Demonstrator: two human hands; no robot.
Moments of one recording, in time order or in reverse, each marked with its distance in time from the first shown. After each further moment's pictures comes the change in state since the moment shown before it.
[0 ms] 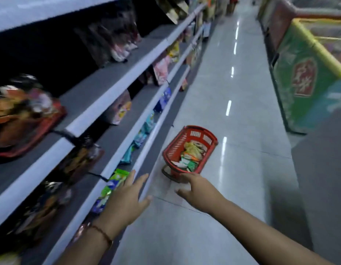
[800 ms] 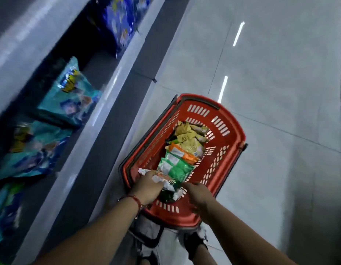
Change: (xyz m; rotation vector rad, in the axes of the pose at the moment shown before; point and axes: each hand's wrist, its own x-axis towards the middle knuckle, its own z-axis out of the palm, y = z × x) left_hand 0.613 -0.001 0.339 -0.617 -0.610 -0.460; right_hand 0.573 0.322 0.083 0.689 -0.168 0.920
